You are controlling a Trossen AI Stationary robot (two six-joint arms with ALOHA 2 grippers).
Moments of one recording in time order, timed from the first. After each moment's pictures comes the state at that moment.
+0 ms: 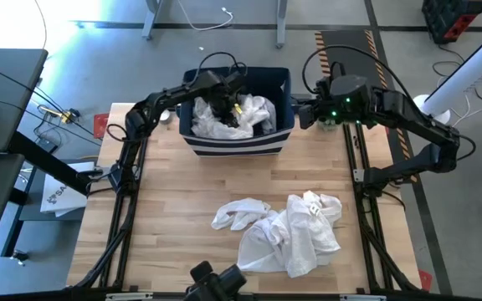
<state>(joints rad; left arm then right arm) 0.62 2.19 1.92 -1.19 0.00 0.04 -0.24 1.26 1.64 -0.95 0.27 0.62</state>
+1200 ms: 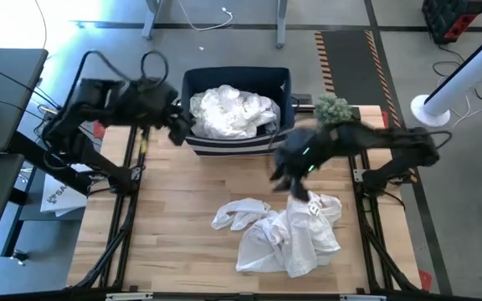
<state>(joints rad) 0.07 1.49 2.21 -1.54 -0.40 -0.55 0.07 1.47 1.64 -0.95 -0.27 0.18</state>
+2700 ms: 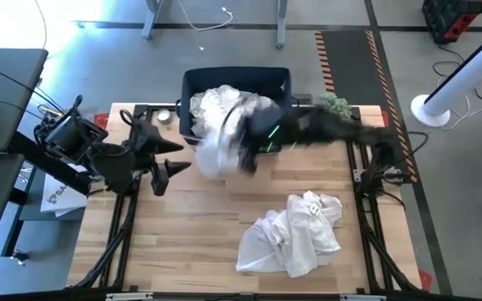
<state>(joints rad) -0.50 1.37 1.99 -1.33 -0.72 -0.75 0.04 1.88 2.23 -0.98 0.18 0.17</state>
